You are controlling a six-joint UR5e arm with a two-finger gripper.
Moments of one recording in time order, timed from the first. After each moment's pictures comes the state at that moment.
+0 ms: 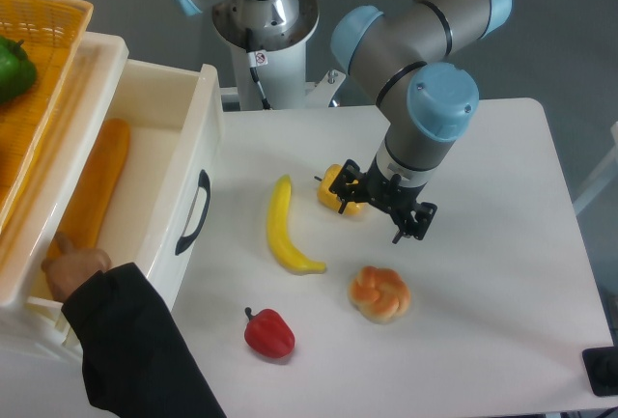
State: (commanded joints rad) arm 2.60 -1.92 -1.56 -1.27 1.42 1.08
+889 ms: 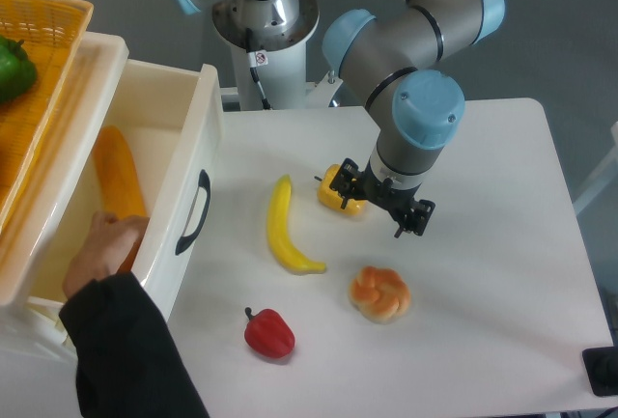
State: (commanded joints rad) arm 2.58 -1.93 -1.57 -1.30 1.49 1.07
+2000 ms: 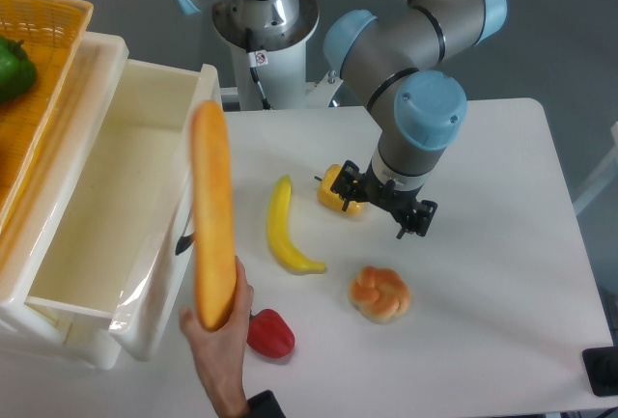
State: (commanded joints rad) arm 2.60 -1.93 -1.55 -1.29 1.48 1.04
